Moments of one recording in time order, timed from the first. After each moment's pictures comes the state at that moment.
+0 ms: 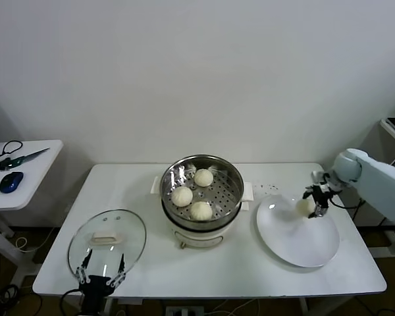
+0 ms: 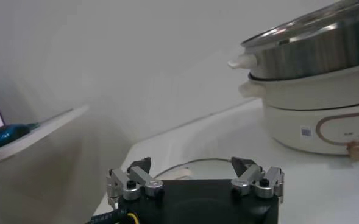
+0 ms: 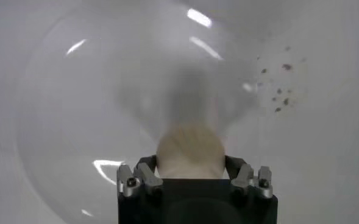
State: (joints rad) left arm 1.76 -1.55 -0.68 -1.98 0.25 -0.09 0.01; right arm 0.27 0.75 -1.13 0.90 0.17 -0.03 -1.07
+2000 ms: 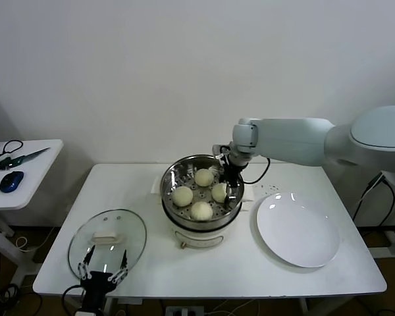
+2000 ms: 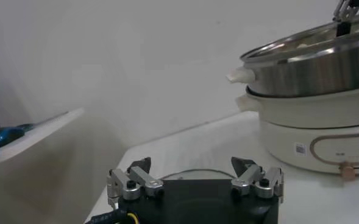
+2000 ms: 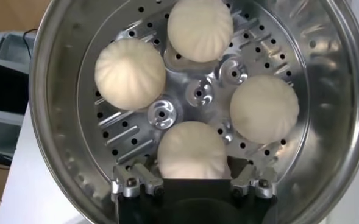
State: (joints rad) left arm 1.77 -1.51 -0.65 -2.02 0.20 -0.04 0.00; right arm 0.70 1.30 -1.82 1.05 0.91 -0.26 -0.91
